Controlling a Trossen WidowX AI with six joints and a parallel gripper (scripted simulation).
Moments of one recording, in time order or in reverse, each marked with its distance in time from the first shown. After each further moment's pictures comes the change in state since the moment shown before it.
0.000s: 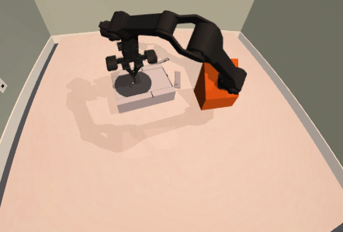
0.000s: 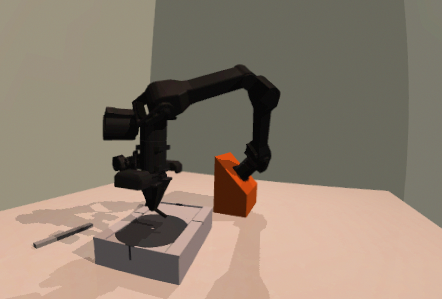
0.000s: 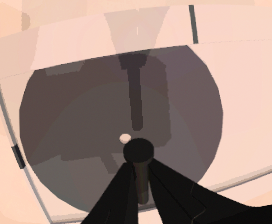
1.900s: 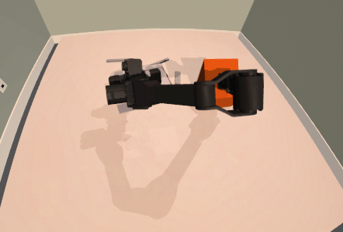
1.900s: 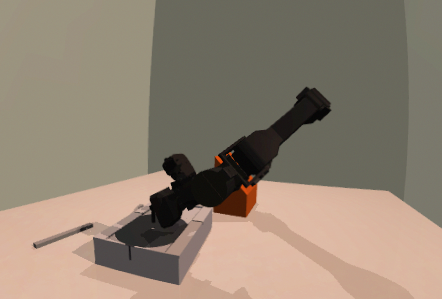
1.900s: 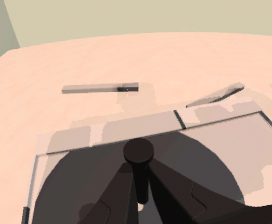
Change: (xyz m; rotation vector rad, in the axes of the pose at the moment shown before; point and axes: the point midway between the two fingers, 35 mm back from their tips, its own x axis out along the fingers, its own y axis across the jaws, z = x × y) arm 0.017 0.001 -0.029 0.017 -1.100 -0.008
